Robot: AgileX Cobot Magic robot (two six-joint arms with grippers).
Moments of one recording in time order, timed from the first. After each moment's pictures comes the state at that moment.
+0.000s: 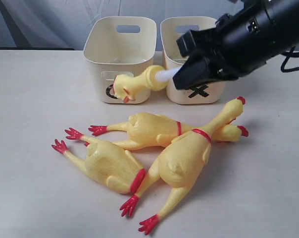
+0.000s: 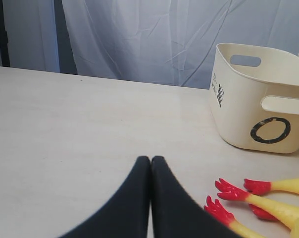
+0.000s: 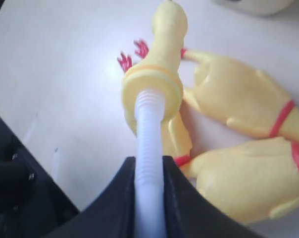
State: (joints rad) left arm 0.02 0.01 0.00 -0.21 0.25 0.08; right arm 0.42 1.38 -1.17 0.68 0.98 -0.31
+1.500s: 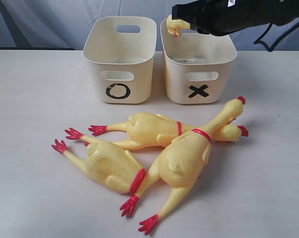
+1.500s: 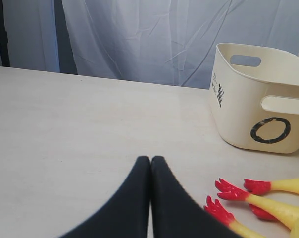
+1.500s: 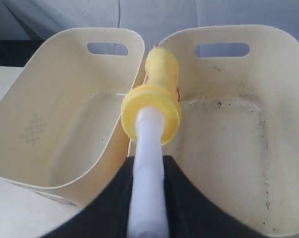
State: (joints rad) left arm 0.02 0.01 0.00 -0.21 0.25 0.08; right arm 0.42 1.66 -1.25 -0.05 0.27 0.29
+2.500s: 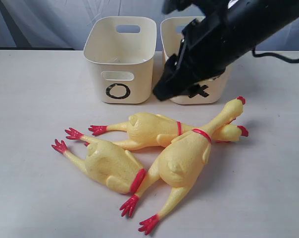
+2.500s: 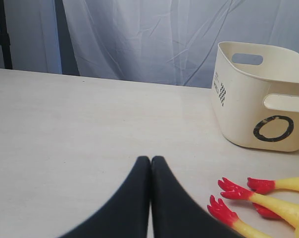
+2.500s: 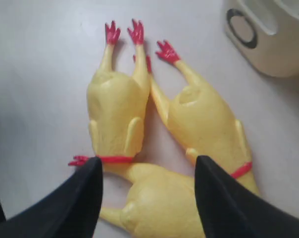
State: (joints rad) left arm 0.02 0.01 0.00 -0.19 0.25 0.08; right arm 0.54 1.51 -1.26 0.52 0.95 -0.72
